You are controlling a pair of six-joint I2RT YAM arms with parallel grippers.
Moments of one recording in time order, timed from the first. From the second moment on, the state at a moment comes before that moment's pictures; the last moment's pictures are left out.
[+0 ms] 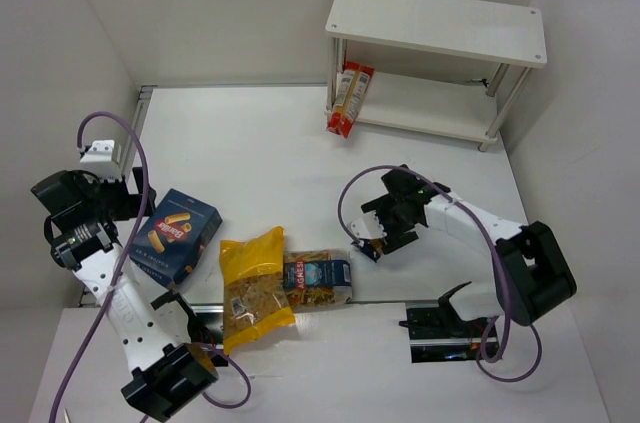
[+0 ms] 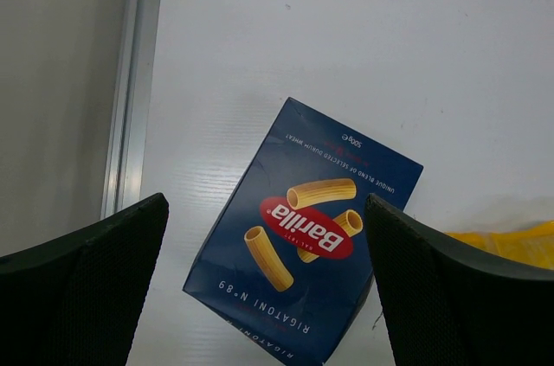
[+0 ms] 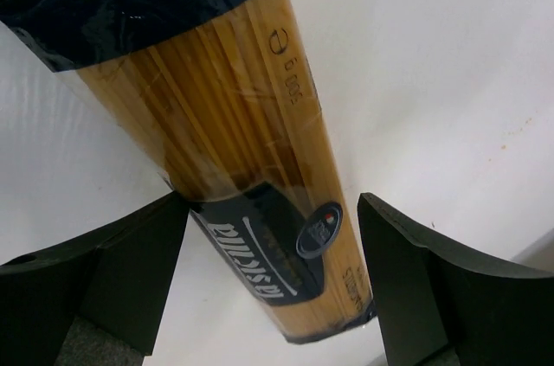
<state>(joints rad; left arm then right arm) 0.71 0.78 0.95 -0.77 0.53 0.34 0.47 1.33 0.71 -0.61 -0.19 -1.54</state>
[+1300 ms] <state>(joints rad) 0.73 0.77 0.95 -0.78 0.53 0.34 0.73 2.01 1.48 -0.59 -0.36 -0.69</state>
